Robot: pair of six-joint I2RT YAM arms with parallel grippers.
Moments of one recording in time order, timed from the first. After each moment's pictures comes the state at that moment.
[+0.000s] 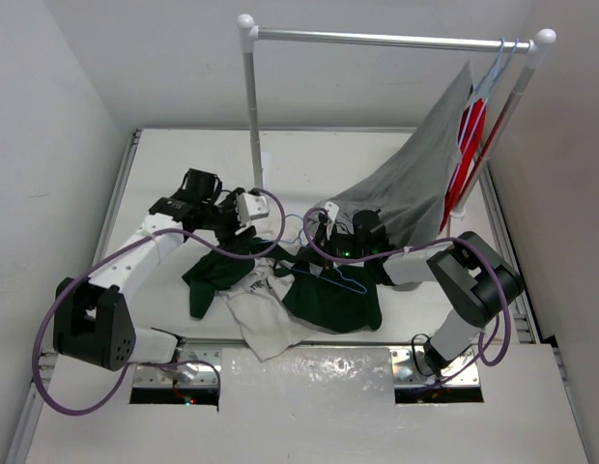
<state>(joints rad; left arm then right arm) -0.26 1.33 0.99 -0.61 0.52 0.89 0.59 1.67 0.55 0.81 -0.68 0.10</state>
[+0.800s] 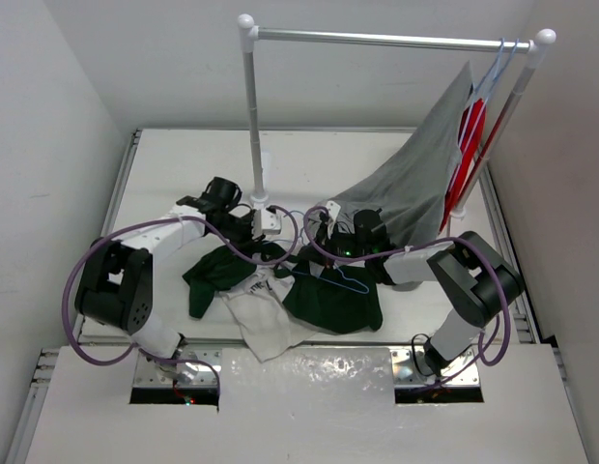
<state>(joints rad) -0.32 1.56 0.98 -0.60 0.64 1.03 0.59 1.67 0.55 0.80 -0.67 0.10</state>
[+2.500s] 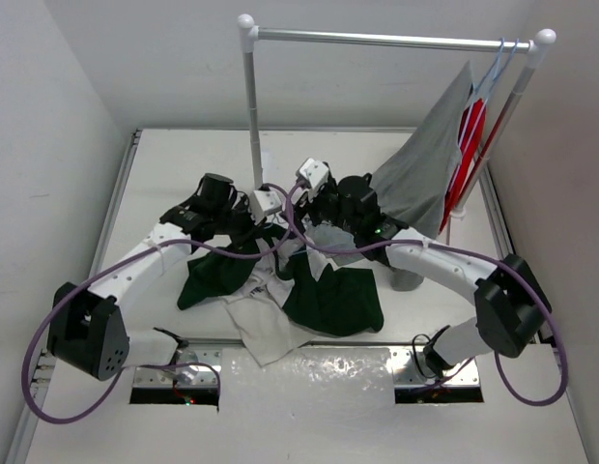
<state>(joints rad) -0.40 1.31 0.95 -0.49 0.49 0.60 0.72 1.48 0.92 0.33 -0.19 -0.22</state>
